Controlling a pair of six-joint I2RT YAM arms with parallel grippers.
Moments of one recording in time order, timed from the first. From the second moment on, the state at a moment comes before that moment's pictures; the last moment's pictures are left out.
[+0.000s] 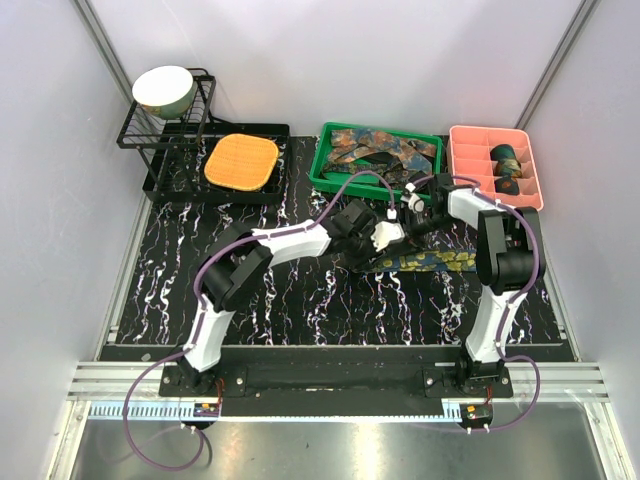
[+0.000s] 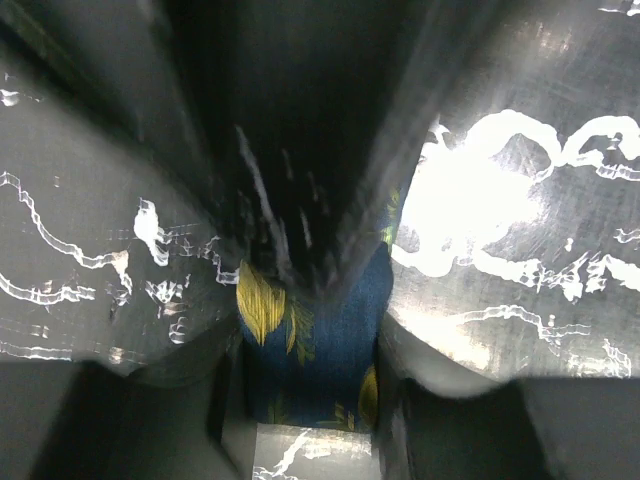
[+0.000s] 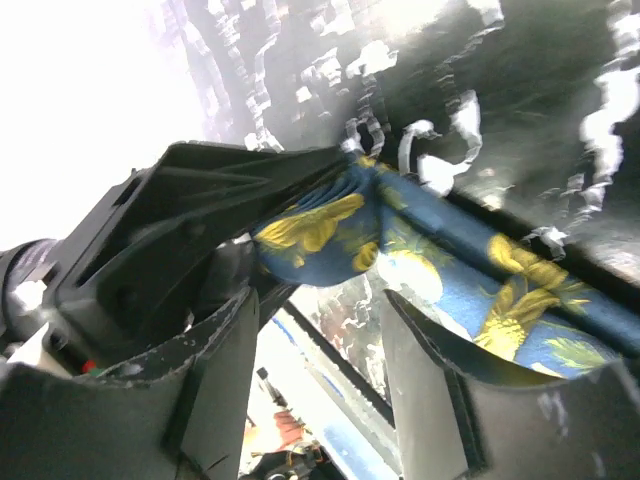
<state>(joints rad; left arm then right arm) -0.84 2.10 1.45 -0.30 0.31 0.36 0.10 1.99 1.31 -0.76 -0.86 0.18</state>
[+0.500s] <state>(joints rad) -0.88 2.12 1.52 -0.43 0.23 0.37 0.15 1.96 1.15 -0.56 -0.91 0.27</state>
